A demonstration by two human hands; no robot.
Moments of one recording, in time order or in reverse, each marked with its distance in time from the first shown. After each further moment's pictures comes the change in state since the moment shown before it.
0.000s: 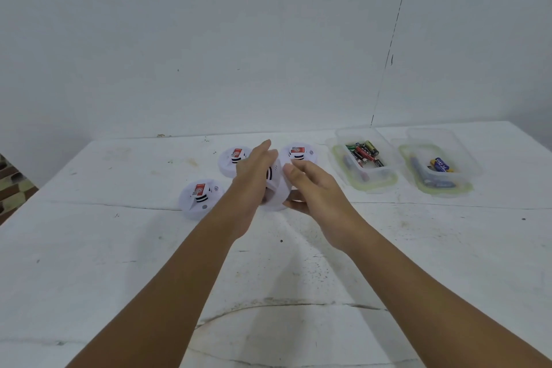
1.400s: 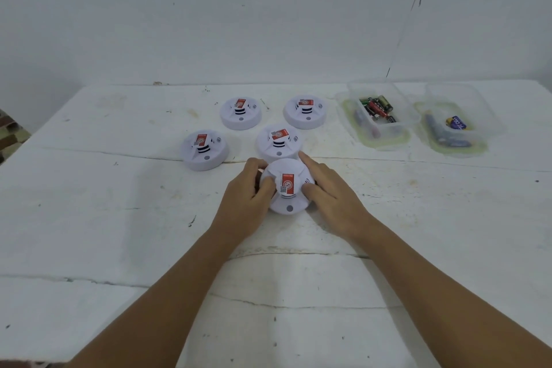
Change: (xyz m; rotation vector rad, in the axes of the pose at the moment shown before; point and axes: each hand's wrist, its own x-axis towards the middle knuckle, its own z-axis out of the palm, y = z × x) left_hand -0.041 -0.099 -0.030 0.550 0.040 0.337; right_hand -0.026 0.078 -0.023 -0.668 -0.069 -0.142
